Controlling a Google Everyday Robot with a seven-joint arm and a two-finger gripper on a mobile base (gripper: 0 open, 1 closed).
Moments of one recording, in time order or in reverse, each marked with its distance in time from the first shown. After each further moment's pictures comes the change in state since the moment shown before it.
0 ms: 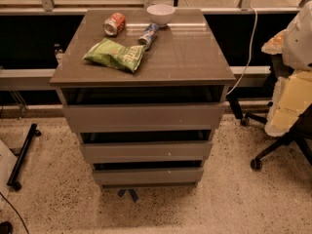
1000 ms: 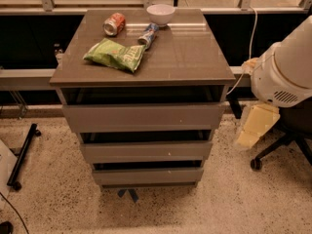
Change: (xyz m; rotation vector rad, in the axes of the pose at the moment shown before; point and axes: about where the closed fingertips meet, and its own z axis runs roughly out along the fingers) arm -0.016 0.005 0.062 0.106 -0.055 0.009
